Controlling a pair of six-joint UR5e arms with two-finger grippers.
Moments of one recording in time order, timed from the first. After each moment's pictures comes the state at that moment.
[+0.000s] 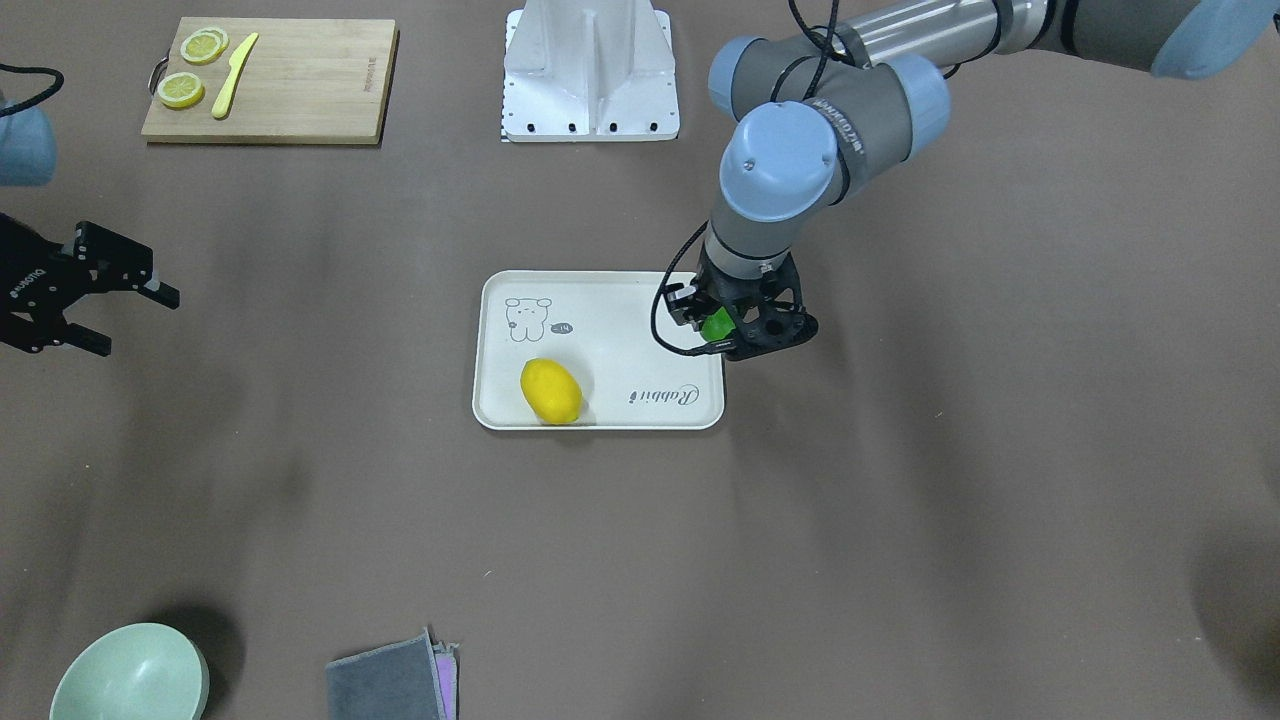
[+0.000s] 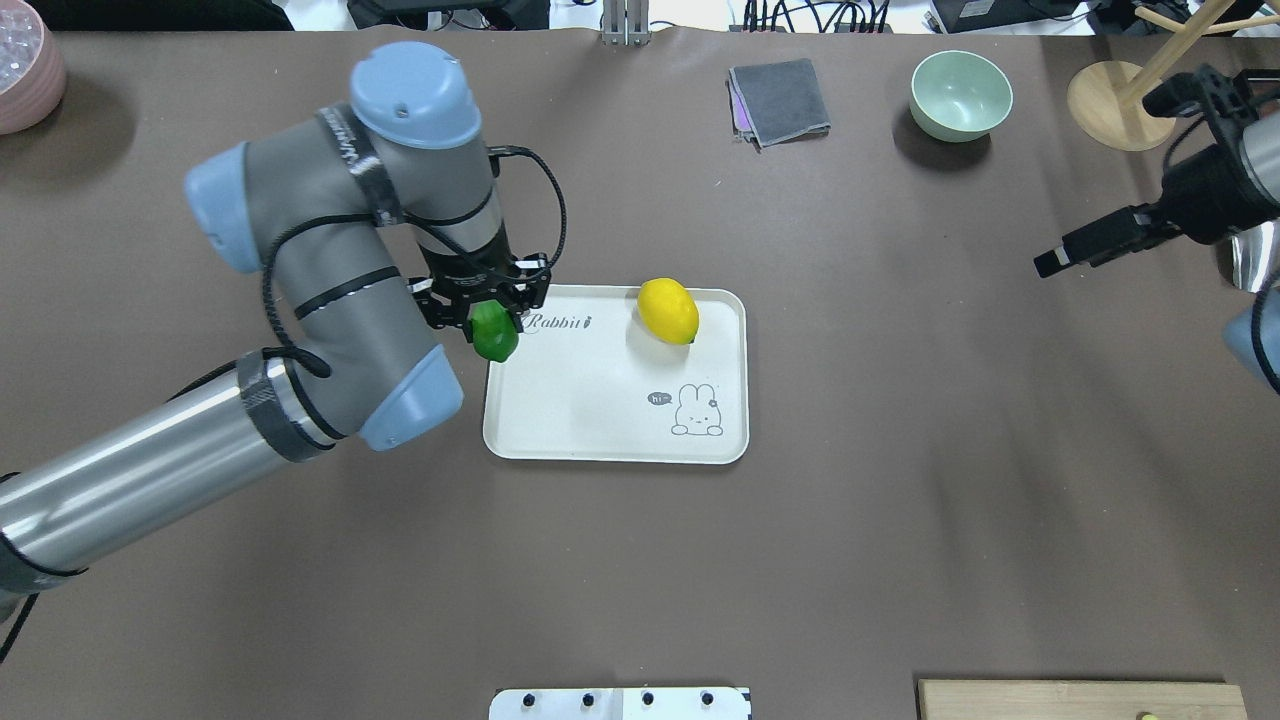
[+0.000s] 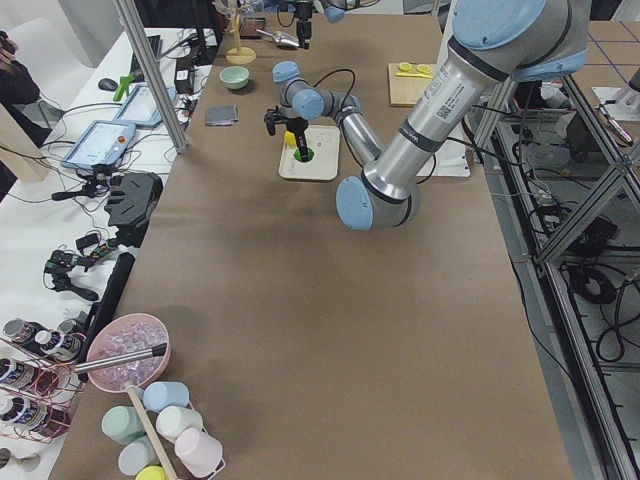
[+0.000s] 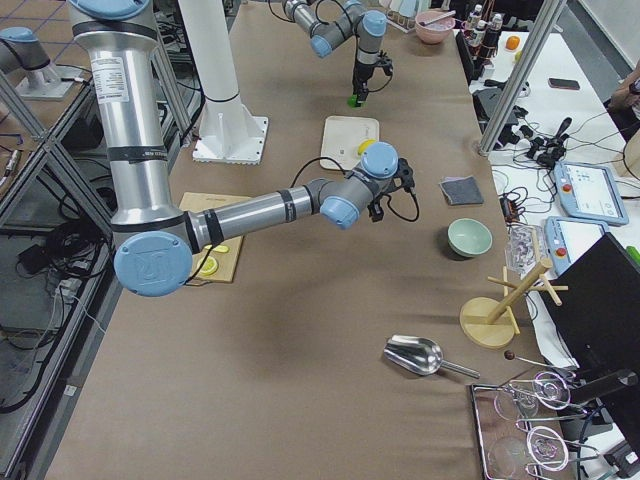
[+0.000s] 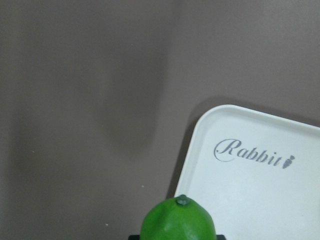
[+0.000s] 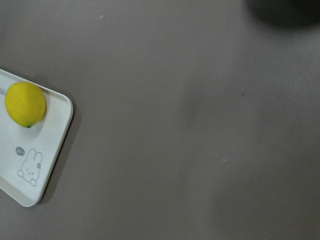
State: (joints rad) left arm -0.67 -2.36 -1.54 -1.42 -2.11 -1.28; right arm 1.15 -1.49 1.75 -1.02 2.52 0.59
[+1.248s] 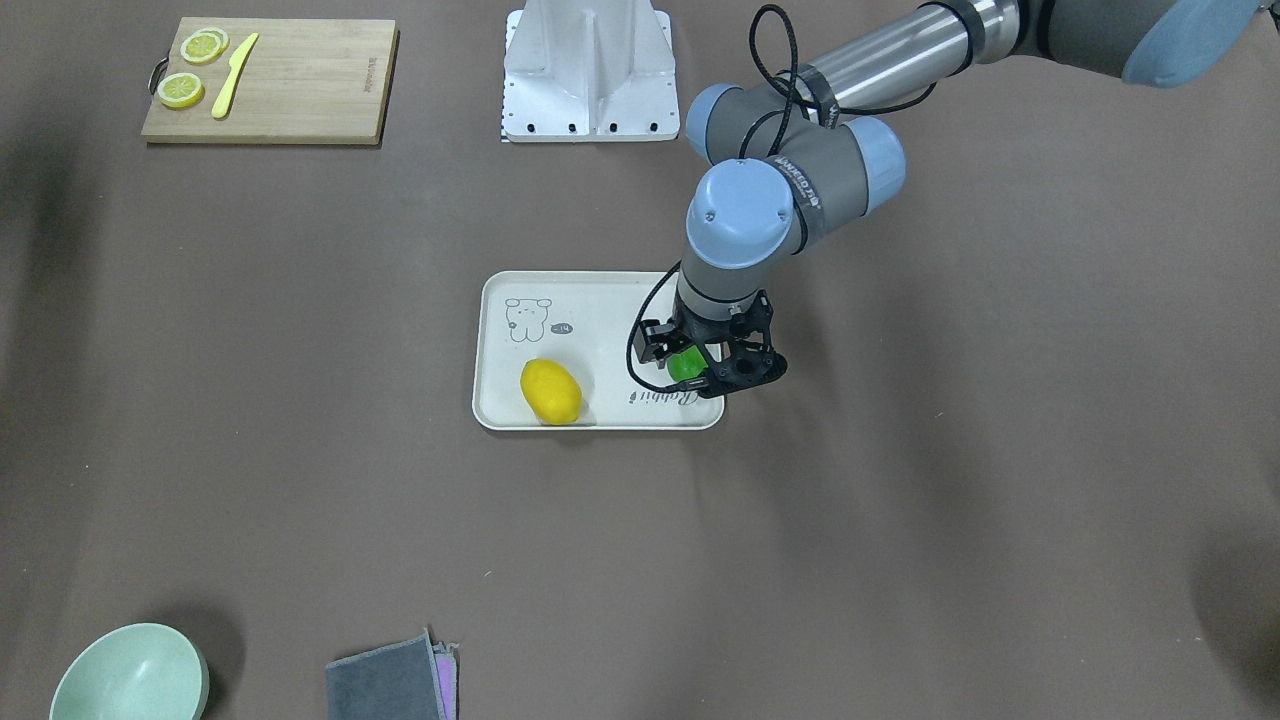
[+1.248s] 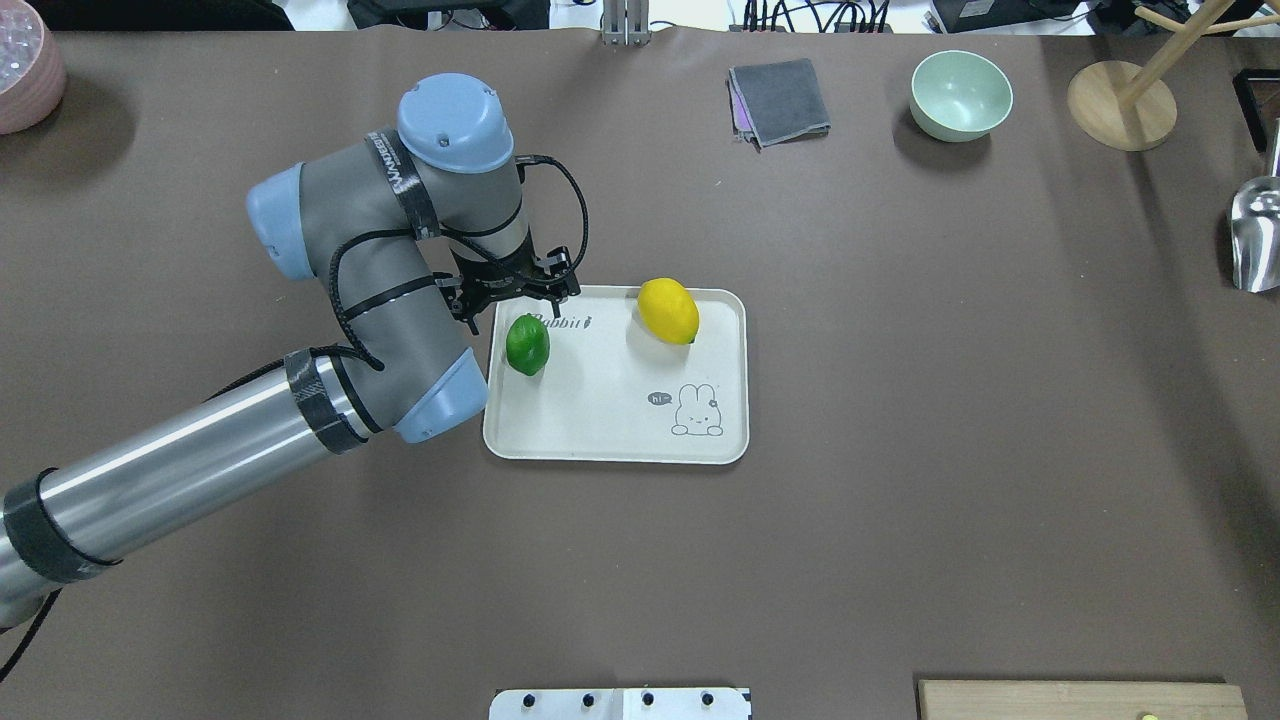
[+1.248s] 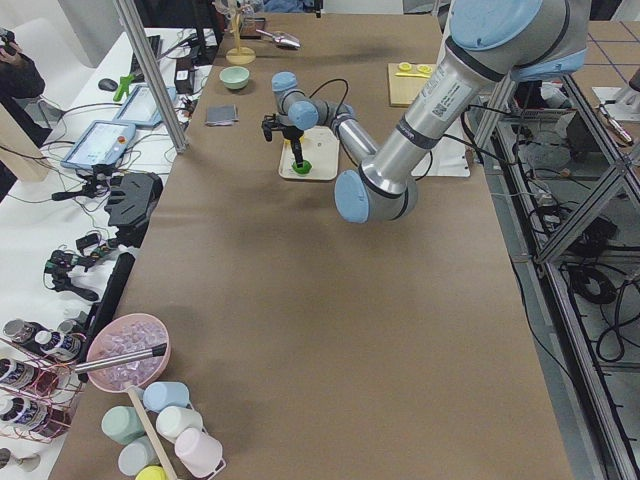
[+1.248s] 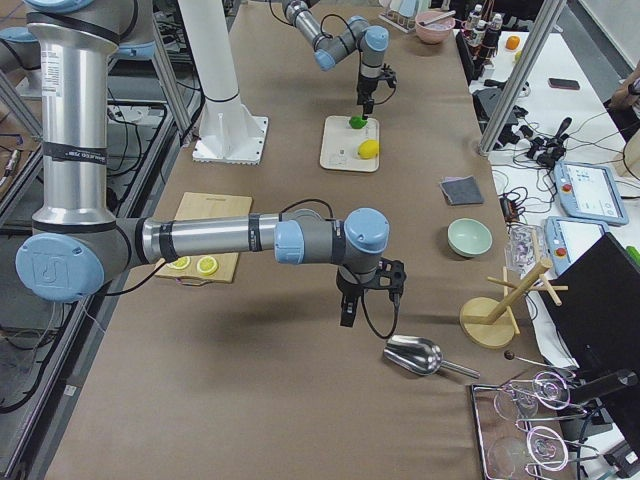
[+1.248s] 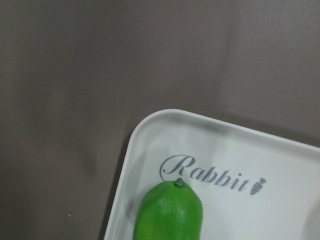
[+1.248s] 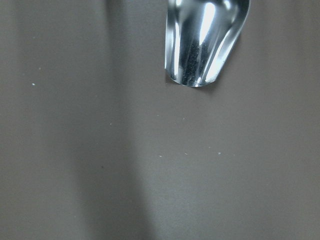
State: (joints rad) left arm -0.70 -2.34 -1.44 -1.56 -2.10 -1.25; right arm 1.50 -1.64 1.72 -1.65 2.35 0.16
